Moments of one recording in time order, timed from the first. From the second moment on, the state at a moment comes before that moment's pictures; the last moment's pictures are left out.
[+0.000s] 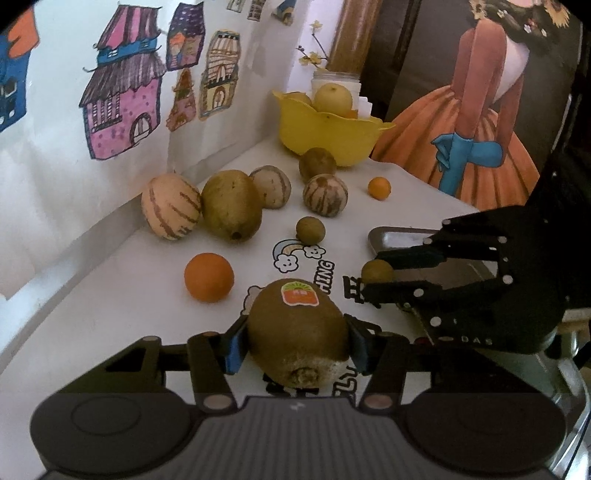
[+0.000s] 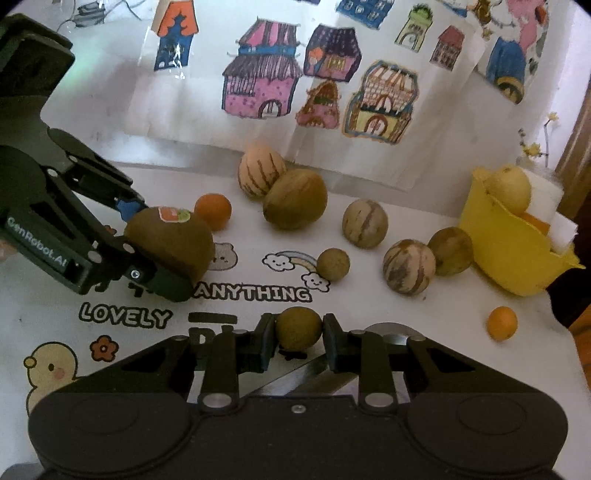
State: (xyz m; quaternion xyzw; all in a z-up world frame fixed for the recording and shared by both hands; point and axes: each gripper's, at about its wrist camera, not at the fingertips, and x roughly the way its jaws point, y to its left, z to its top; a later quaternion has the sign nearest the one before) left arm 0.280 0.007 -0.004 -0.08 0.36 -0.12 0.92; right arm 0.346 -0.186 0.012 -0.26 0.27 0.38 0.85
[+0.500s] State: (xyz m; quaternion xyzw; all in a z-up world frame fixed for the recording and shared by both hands) left arm 0.304 -0.034 0.012 -0.08 0.34 -0.15 0.93; right arm 0.338 -0.259 0.038 -0.22 0.27 0.27 0.90
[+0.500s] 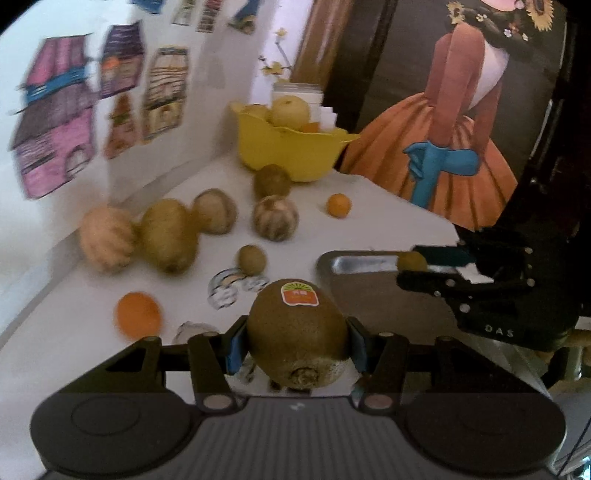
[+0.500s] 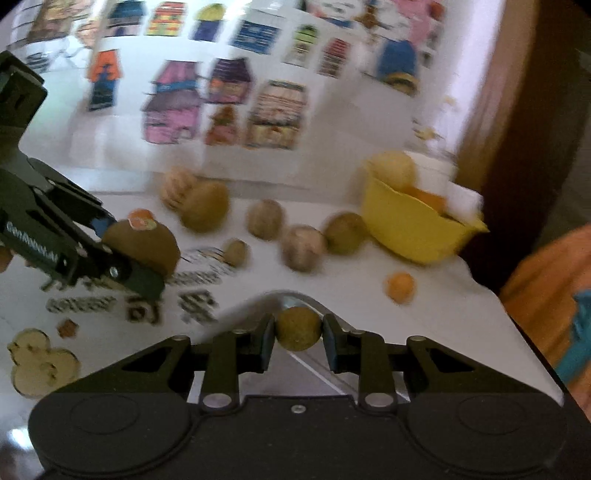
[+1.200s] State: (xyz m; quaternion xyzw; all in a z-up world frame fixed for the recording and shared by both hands) left arm 0.361 -0.111 -0.006 -0.06 0.33 -0.20 0.92; right arm 0.356 -0.323 0.006 -0.19 0.31 0.16 0.92
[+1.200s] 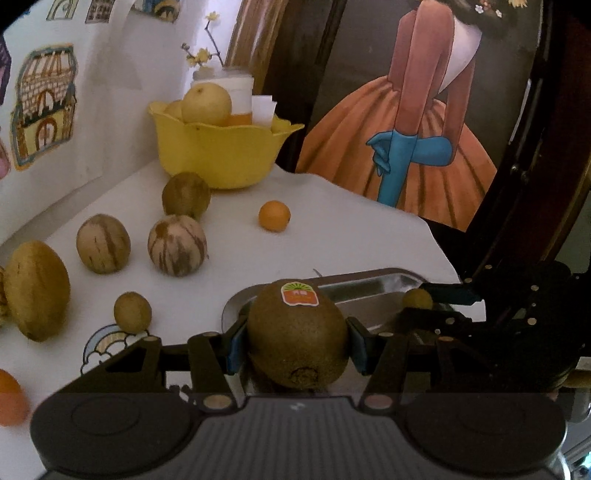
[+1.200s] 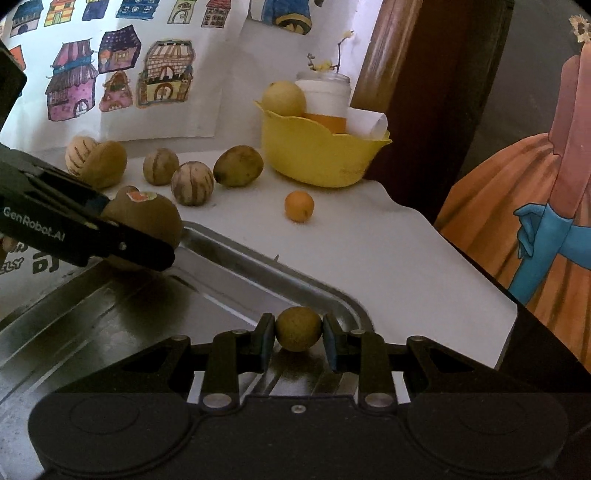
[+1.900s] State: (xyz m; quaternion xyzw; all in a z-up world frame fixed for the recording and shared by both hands) left arm 0.362 -0.117 -0.011 -0.07 0.35 -0.21 0.91; right arm 0.348 -0.323 0.006 -0.19 0.31 0.16 0.92
